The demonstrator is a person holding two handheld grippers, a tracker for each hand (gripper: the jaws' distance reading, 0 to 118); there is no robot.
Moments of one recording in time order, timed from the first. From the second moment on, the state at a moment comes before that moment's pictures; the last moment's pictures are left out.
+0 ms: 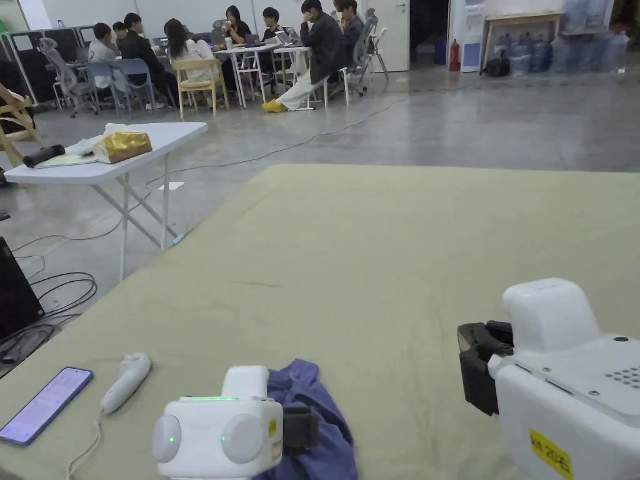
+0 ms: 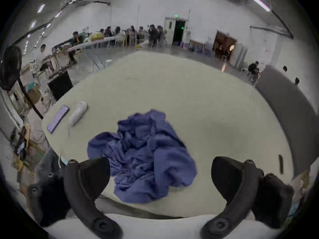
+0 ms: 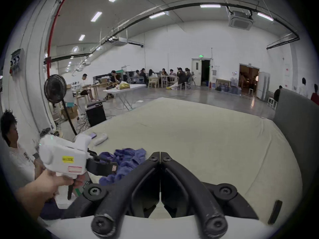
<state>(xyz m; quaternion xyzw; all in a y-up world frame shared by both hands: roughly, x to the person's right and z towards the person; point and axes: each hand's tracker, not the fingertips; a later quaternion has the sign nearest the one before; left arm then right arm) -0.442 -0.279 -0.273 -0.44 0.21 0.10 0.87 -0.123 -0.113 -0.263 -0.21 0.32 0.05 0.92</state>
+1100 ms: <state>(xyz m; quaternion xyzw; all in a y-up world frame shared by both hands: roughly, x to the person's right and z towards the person) -0.171 0.058 -0.346 -0.23 -0.08 0.06 0.97 0.052 -0.004 -0.240 -0.11 0.19 0.01 0.97</state>
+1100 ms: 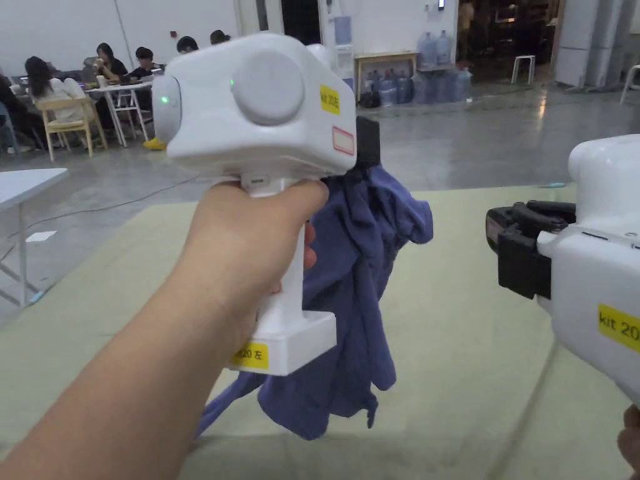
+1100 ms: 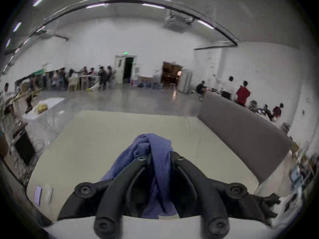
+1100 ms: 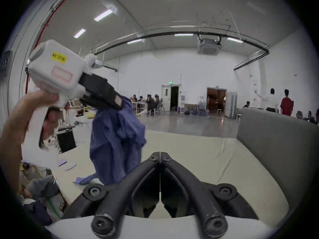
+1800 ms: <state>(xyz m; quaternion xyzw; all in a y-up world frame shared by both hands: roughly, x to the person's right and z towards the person) -0.038 -0.221 -0.394 -0.41 -0.22 0.31 0.83 0.174 -0.112 -0.226 -0.21 0.14 -0.05 0.97</state>
